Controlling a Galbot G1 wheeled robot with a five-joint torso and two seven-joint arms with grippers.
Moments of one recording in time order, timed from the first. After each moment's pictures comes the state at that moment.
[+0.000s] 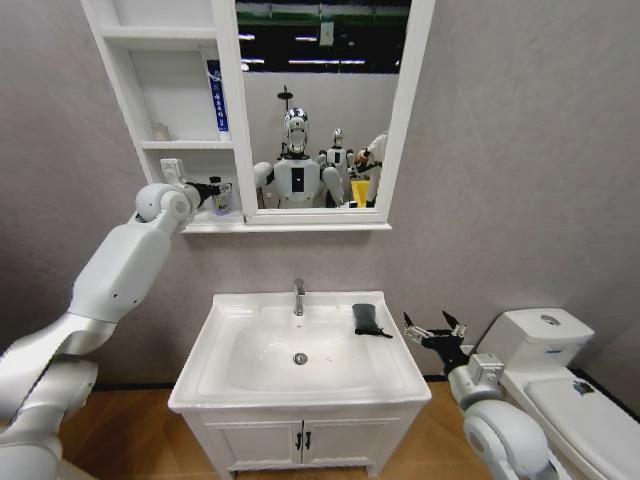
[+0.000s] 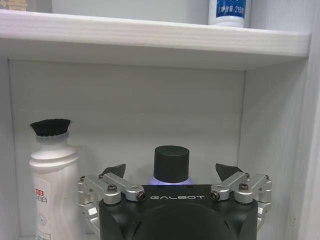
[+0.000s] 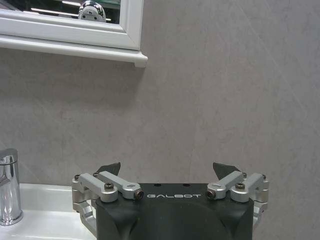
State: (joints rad) left arm -0.08 -0.92 0.05 -1.32 -1.04 0.60 -0.28; right arm -1.50 1.10 0.67 2.26 0.42 -0.34 0.23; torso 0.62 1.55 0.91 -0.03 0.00
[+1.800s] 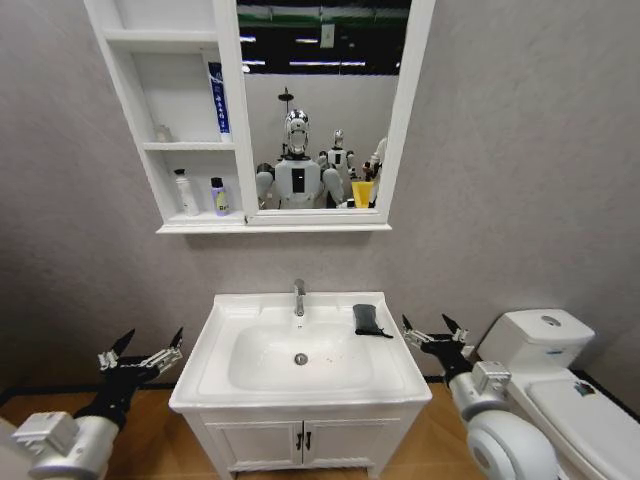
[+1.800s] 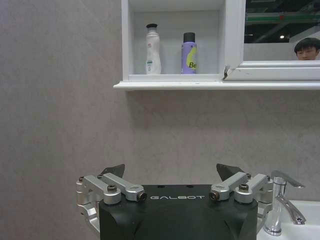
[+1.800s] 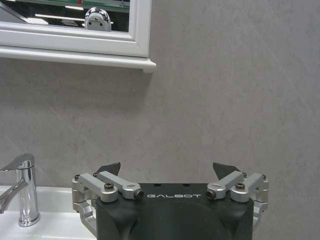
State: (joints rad) left arm 1.78 -1.33 -0.95 -2.51 -0.48 0.34 -0.04; right arm -1.55 1.11 0.65 2.33 0.43 -0.35 0.25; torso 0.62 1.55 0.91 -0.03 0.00
